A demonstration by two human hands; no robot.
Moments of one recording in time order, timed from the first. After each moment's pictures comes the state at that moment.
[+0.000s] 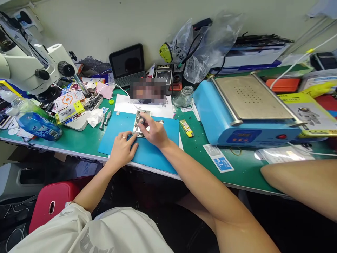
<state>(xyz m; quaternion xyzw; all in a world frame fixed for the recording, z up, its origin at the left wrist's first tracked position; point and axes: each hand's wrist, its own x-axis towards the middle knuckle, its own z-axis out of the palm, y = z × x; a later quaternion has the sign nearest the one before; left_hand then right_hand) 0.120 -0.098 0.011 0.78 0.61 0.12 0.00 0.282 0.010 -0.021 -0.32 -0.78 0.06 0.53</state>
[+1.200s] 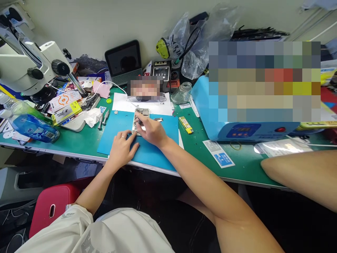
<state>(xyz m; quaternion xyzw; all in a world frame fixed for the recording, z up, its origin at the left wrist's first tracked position) 0.118 -0.097 0.008 0.79 0.60 0.12 -0.01 0.279 0.008 -0.013 -0.26 -0.82 -0.04 0.51</state>
